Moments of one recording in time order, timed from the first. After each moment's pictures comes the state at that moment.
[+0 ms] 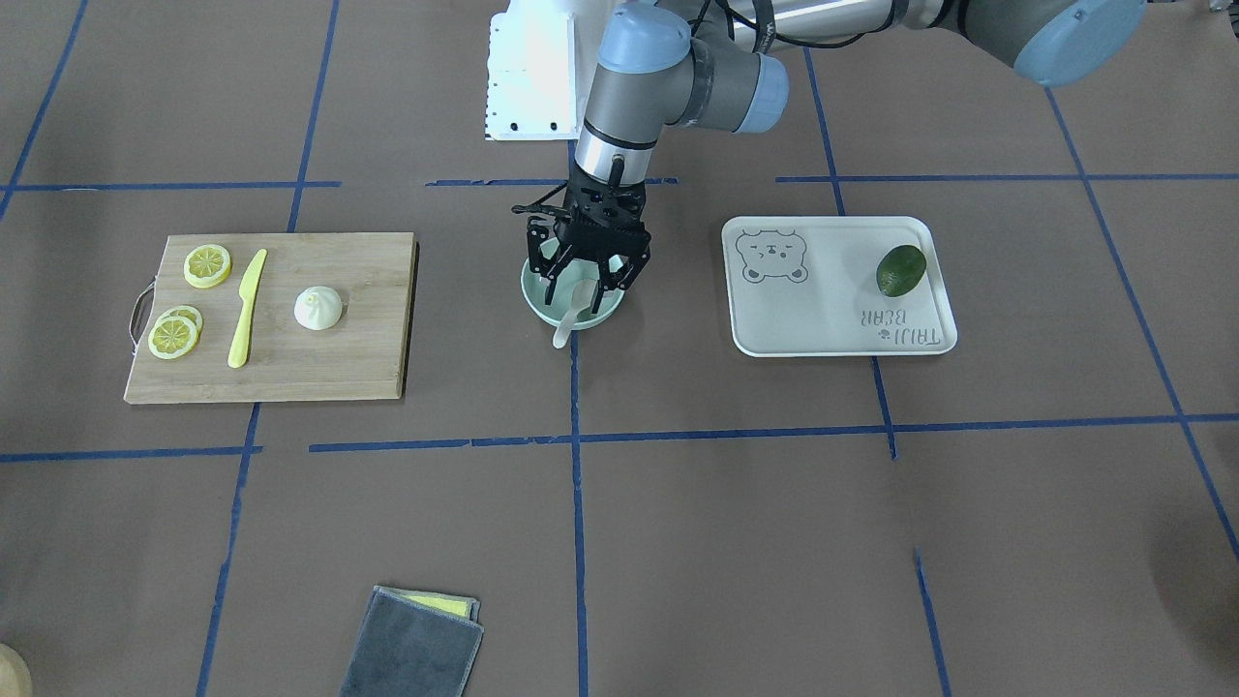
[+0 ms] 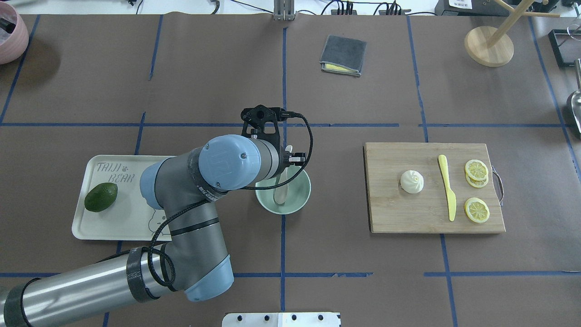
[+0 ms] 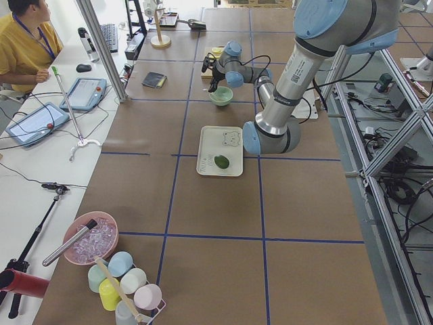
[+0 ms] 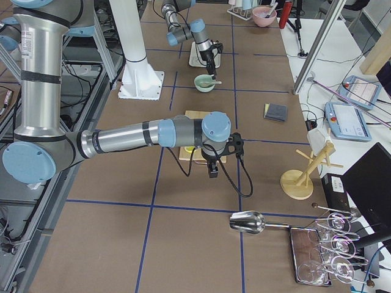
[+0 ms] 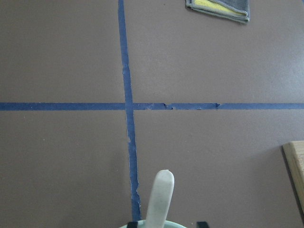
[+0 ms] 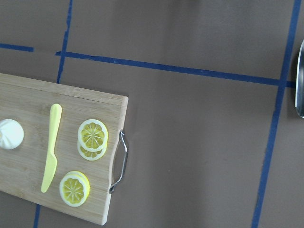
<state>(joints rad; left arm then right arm) -0.43 -2.29 -1.61 -1.92 -1.54 -1.22 1.52 -1.67 1.89 -1.72 2.58 -0.08</state>
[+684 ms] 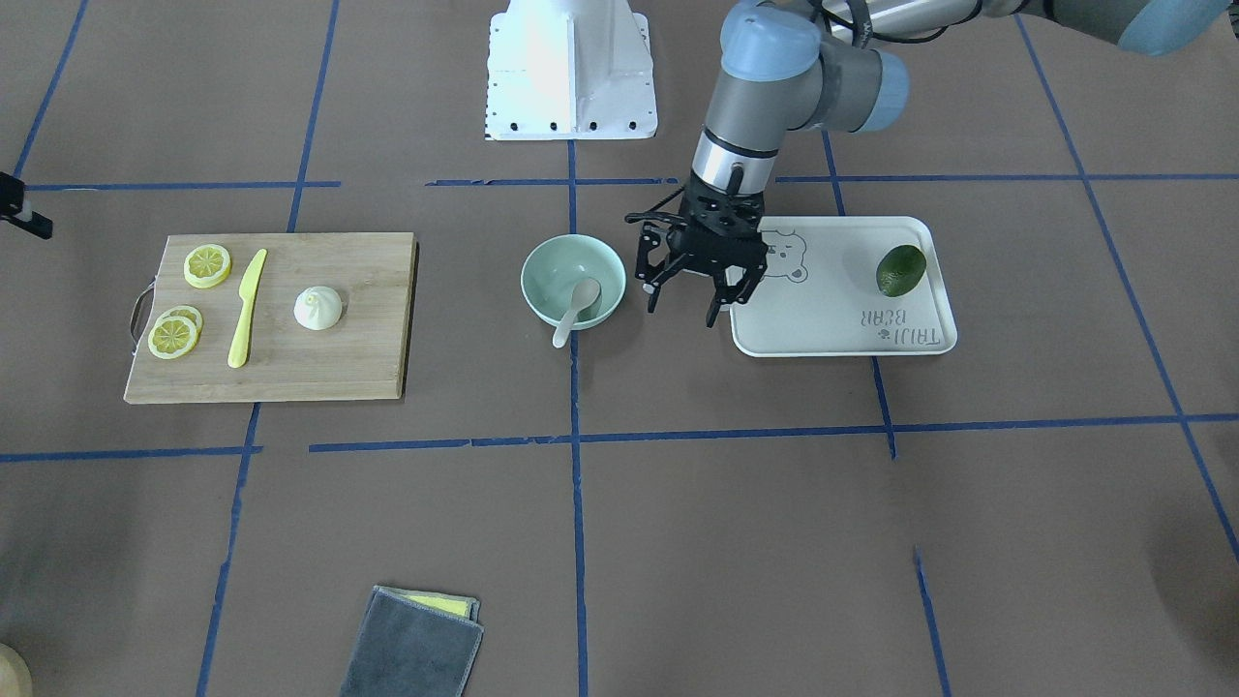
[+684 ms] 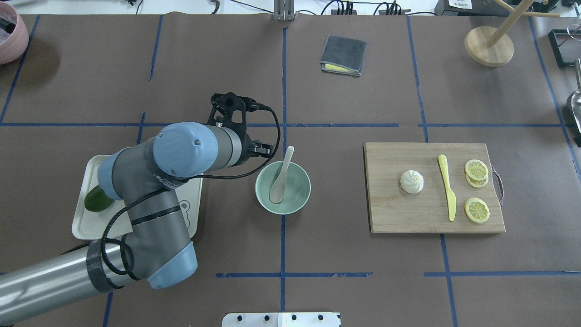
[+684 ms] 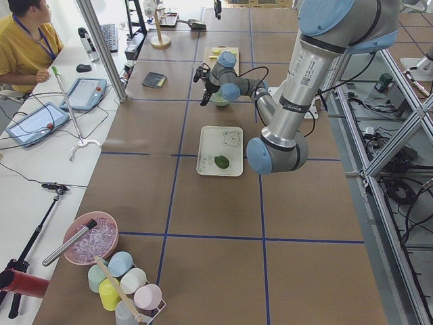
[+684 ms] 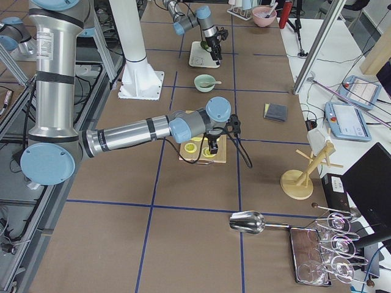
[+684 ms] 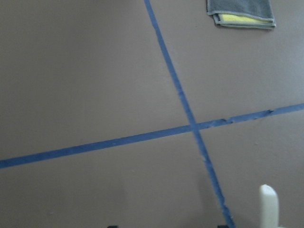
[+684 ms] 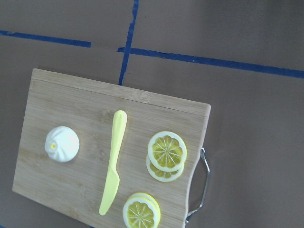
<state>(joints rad) -0.57 -2.02 -1.81 -1.92 -1.68 -1.01 1.19 -1.65 1.90 -1.28 2.52 0.48</state>
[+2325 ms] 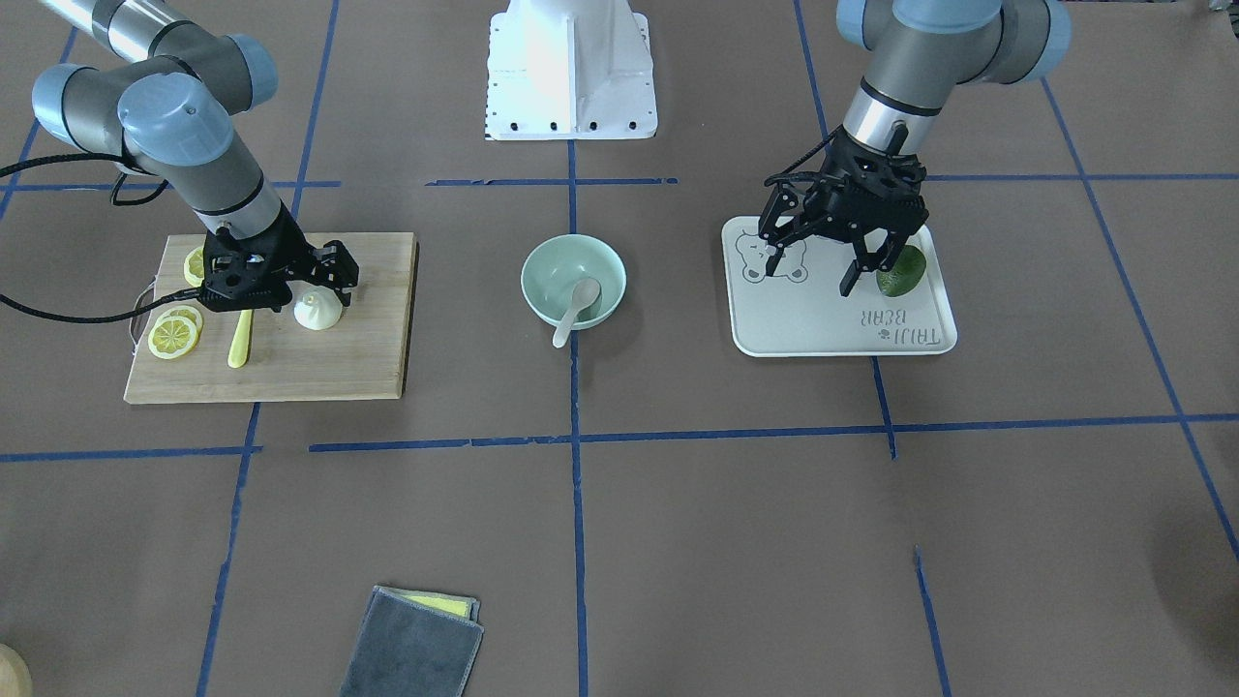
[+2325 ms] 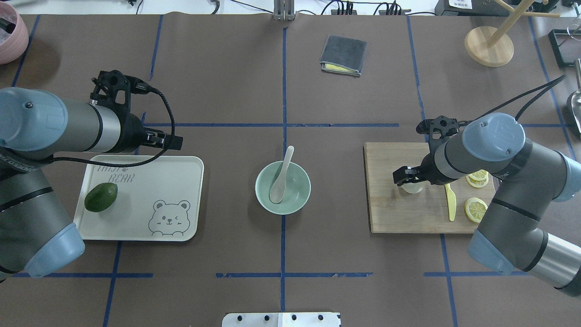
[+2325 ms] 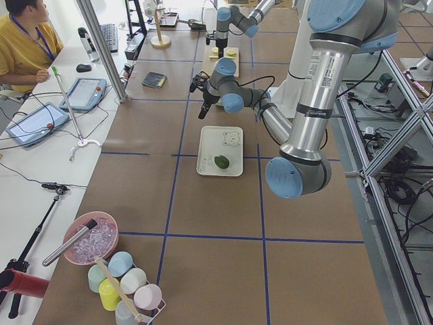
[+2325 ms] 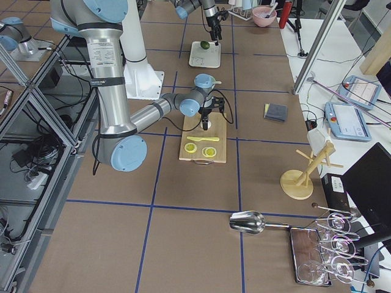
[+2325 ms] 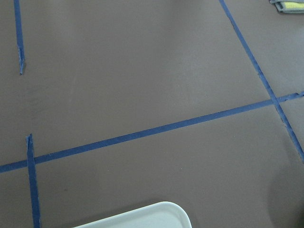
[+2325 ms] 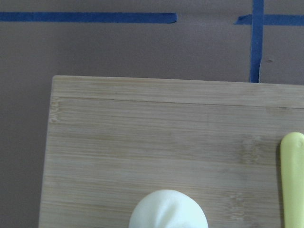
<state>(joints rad) -0.68 -1.83 -1.99 -1.92 -1.78 -0.92 0.64 -1.41 1.82 -1.25 1.96 1.07</state>
